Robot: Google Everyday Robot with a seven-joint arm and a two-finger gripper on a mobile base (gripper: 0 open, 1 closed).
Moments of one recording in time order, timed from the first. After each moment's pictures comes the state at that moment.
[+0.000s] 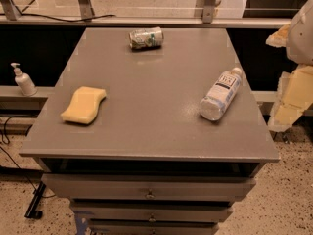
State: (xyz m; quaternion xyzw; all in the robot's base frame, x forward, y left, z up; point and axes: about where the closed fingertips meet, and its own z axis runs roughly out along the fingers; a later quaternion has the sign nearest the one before) arm 0.438 -0.217 0.976 -0.60 0.78 -0.03 0.16
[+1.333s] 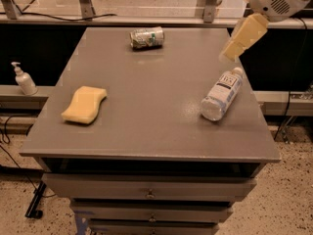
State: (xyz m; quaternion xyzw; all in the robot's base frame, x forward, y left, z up) arm 0.593 -0.182 1.005 -0.55 0.77 0.02 0.33
